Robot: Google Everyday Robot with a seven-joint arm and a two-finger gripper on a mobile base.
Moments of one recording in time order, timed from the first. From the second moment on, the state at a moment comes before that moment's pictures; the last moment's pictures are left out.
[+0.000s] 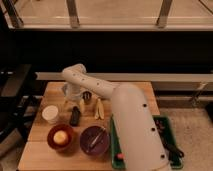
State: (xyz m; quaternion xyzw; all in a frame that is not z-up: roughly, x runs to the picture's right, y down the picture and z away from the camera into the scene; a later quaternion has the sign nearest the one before) arm -0.184 0.116 0.902 -0.32 -0.31 -0.48 0.75
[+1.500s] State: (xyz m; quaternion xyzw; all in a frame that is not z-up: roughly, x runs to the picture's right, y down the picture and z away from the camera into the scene) arm -0.184 0.068 0.856 -0.24 -0.35 -0.45 0.79
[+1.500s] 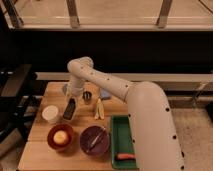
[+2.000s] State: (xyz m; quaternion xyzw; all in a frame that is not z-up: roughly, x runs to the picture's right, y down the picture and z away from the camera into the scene) arm -0.184 0.073 0.858 -0.25 -0.35 -0.45 0.78
